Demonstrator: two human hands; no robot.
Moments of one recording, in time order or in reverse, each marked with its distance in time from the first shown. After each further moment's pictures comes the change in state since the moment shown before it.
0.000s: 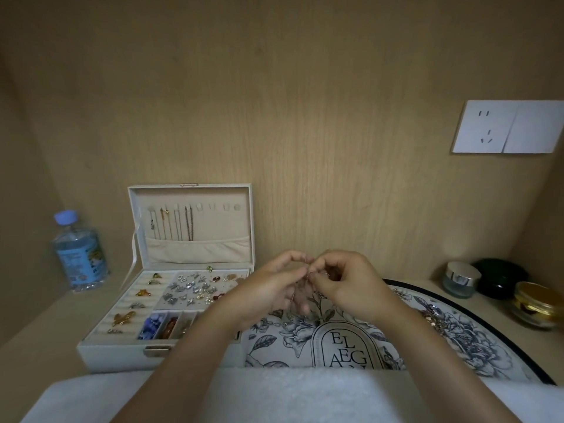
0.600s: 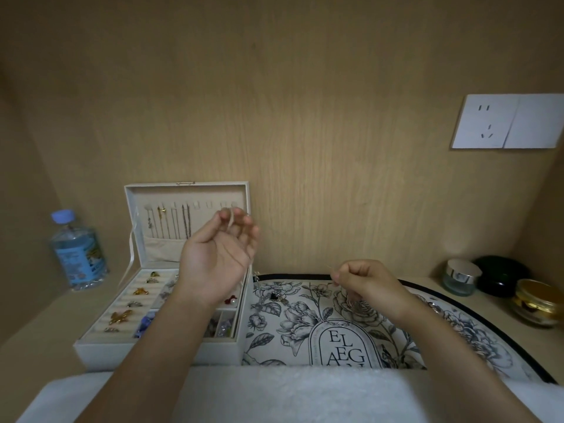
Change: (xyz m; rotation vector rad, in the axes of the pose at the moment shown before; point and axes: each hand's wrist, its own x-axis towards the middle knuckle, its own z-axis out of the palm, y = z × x) left_hand -0.014 0.030 -0.040 -0.979 0.156 0.367; right_hand -0.008 0.033 -0.032 0.150 -0.051 0.283
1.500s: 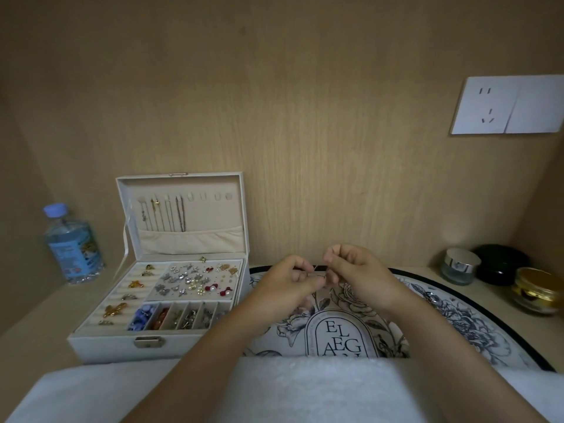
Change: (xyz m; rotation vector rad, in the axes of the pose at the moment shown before) left_hand -0.008 -0.093 -0.005 1.291 0.066 -0.302; right_hand 0.005 -0.002 0.011 0.161 -0.033 -0.071
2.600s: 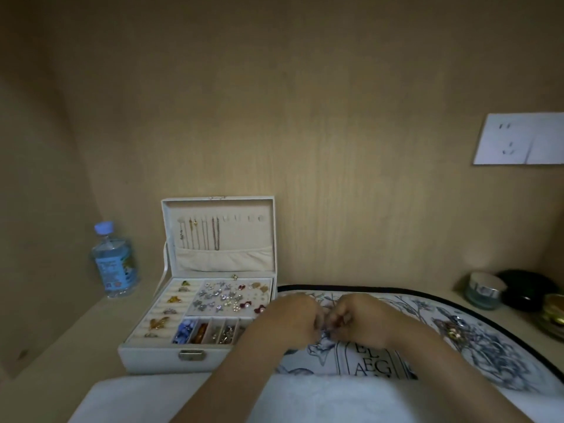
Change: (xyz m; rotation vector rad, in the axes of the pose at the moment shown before) left_hand -0.007 -0.010 -0.033 1.009 -0.137 0.119; right_hand 0.002 0.004 0.030 -0.846 -0.321 0.072
